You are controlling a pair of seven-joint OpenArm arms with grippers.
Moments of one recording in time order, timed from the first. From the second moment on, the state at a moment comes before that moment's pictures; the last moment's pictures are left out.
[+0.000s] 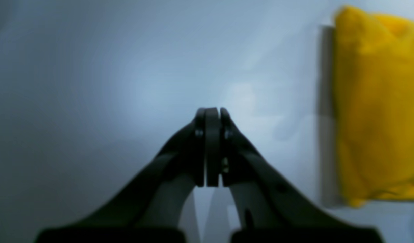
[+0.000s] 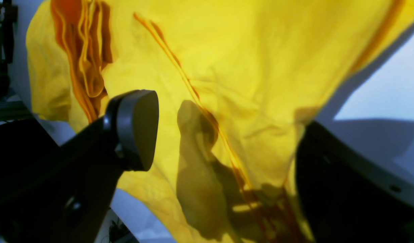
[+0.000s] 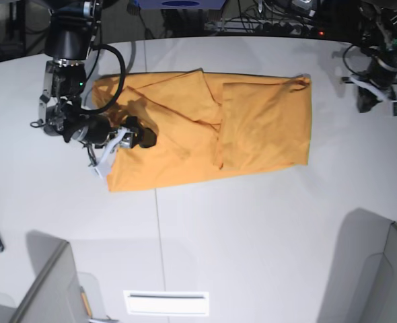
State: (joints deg) left arm 26.8 -15.1 -39.3 97.3 -29.7 -31.3 39.1; right arm 2.7 5.9 13.2 74.7 41.8 27.1 -69.1
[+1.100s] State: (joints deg) left arm 13.3 -13.8 -7.9 86.1 -31.0 -18.1 36.7; right arm 4.6 4.8 1.5 91.1 35.0 3.9 -72.3
